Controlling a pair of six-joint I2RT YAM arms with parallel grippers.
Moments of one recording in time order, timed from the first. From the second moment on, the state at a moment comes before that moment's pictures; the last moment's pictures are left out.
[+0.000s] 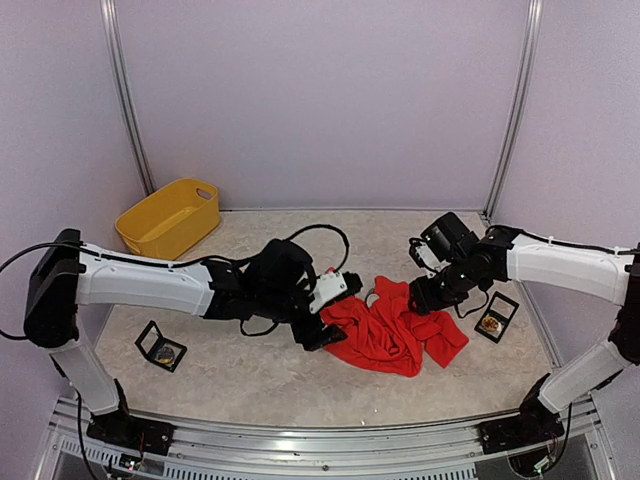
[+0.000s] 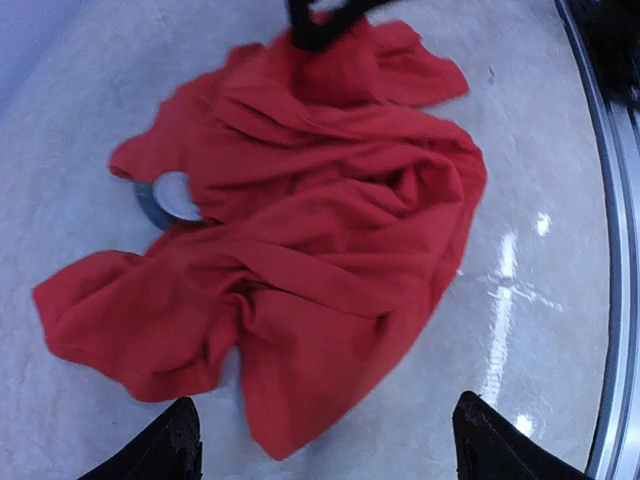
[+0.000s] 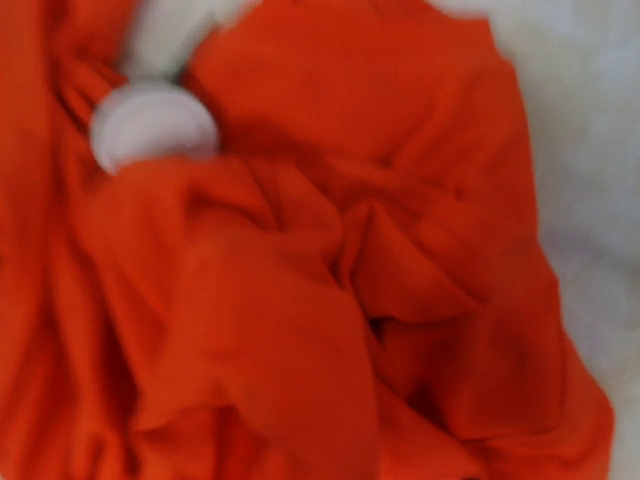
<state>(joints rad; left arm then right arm) -0.99 1.69 1.14 -0.11 0.10 0.24 0.67 1.42 1.03 -0.69 0.07 0.34</state>
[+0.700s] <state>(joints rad) -1.02 1.95 1.15 -0.08 -0.21 0.35 0.61 1.34 1.23 -0.69 0.12 0.25</state>
